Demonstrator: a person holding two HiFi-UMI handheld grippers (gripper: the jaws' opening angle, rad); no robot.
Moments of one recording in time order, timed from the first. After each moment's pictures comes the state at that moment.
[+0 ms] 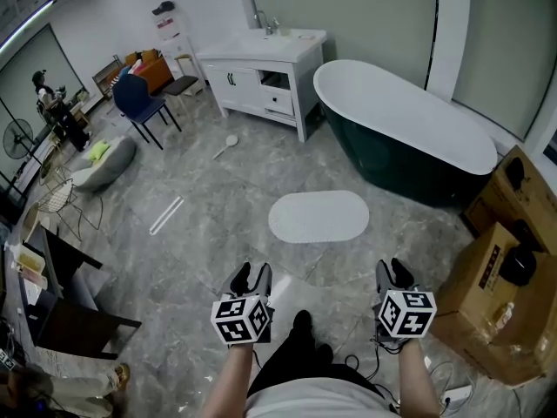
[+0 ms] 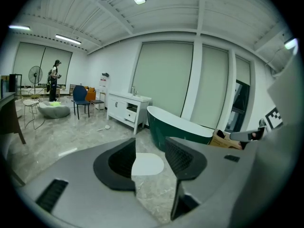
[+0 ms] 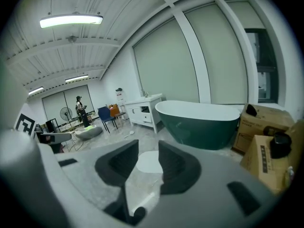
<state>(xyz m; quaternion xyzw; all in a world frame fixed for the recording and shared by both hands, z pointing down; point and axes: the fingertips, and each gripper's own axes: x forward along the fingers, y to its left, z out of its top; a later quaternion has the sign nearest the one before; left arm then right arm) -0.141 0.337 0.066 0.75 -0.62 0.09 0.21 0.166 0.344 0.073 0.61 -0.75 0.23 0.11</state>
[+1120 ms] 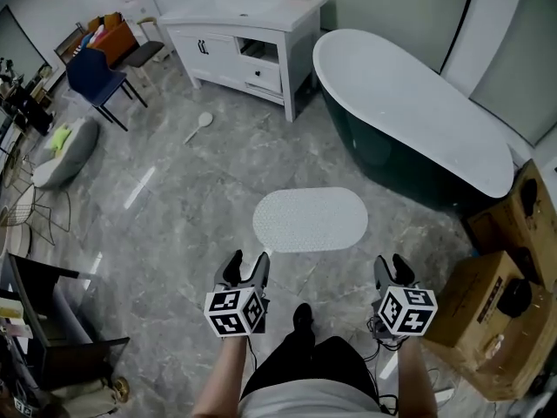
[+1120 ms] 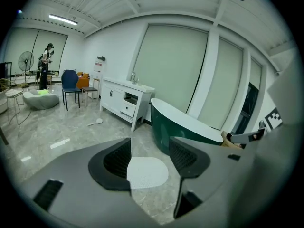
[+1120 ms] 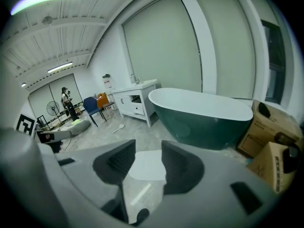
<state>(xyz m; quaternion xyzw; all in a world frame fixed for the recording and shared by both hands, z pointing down) -0.177 0.035 0.133 0.76 -0.58 0.11 0.27 0.135 0.066 0.130 0.63 -0.70 0.29 0.18</state>
